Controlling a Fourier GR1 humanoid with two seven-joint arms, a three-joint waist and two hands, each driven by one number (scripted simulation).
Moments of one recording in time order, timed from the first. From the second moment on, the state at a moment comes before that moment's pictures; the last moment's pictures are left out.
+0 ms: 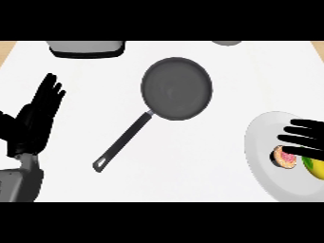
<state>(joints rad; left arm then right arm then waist) -0.18 0.24 0.04 -1.55 0.18 0.13 0.21 -0.18 -1.08 0.30 -1.61 0.83 0.24 -0.86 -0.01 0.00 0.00</state>
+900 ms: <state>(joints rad) -0.15 0.21 0.06 -1.61 0.15 0.09 0.24 -0.21 -0.80 0.31 -1.48 1.15 0.26 -0.82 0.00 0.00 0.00</state>
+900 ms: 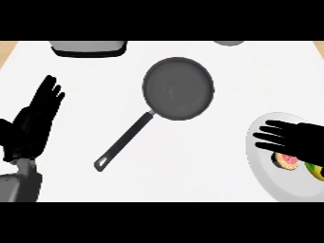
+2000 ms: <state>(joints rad) -0.17 0.16 0.07 -1.58 0.10 0.08 0.23 -0.27 -0.58 0.28 -1.25 1.32 0.17 -0.95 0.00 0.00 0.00</state>
